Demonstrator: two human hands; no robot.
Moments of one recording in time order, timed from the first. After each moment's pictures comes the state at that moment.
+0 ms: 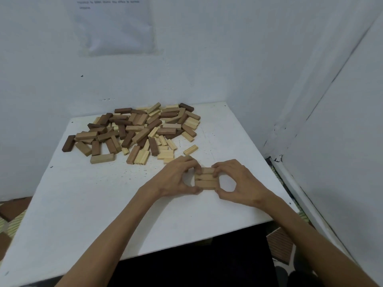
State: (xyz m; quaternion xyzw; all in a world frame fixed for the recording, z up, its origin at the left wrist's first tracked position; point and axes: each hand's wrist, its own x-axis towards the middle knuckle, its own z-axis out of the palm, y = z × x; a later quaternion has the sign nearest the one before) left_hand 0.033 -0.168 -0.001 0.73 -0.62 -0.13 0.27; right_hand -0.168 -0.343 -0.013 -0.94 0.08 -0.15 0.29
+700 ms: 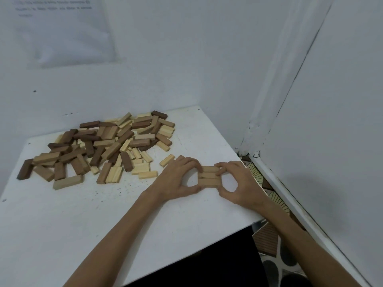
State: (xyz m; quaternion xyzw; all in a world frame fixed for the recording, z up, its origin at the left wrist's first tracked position) left_hand 0.026 -0.240 -0.029 0.65 -0.69 -0.06 0.31; right_hand -0.200 -0.378 -0.030 -0.90 0.18 -0.27 0.28
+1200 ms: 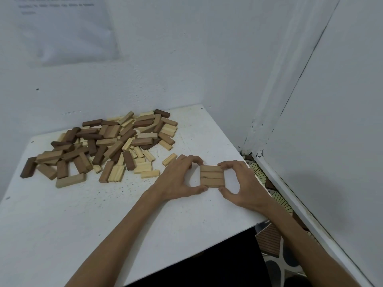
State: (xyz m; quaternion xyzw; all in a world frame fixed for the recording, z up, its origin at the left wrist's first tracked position) left_hand 0.024 -0.235 -0.022 0.68 -0.65 -0.10 0.32; right_hand -0.203 -0.376 -0.032 -0.91 0.19 -0.24 0.29
